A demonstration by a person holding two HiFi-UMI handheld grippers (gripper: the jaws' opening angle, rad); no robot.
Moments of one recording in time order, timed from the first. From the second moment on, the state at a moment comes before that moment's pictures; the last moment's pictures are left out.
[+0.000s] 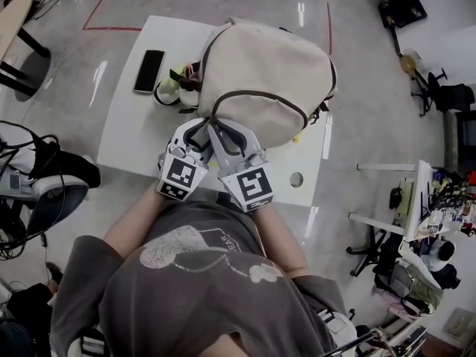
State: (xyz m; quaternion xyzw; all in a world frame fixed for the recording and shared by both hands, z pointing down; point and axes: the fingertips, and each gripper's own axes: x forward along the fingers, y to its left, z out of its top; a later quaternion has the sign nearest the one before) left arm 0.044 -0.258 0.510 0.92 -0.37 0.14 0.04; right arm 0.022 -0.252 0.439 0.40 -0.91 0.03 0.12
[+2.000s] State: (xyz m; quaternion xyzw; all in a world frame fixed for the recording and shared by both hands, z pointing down) left arm 0.037 -0.250 0.503 0.91 -0.38 0.12 0.10; right arm 0.193 -0.300 0.381 0.57 -0.82 0.03 0.05
